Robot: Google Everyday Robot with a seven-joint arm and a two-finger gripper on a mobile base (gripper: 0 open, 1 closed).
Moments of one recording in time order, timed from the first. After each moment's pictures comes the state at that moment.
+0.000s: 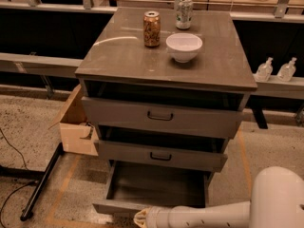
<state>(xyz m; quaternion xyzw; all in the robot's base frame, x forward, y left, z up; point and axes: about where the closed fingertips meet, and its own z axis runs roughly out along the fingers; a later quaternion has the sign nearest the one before) 0.435 0.056 0.247 -0.59 0.69 0.20 0.36</state>
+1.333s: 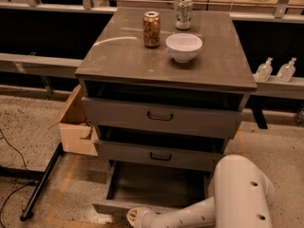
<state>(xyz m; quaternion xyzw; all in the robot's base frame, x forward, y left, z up) 0.466 0.093 0.201 -0.57 0.72 0.11 0.38</state>
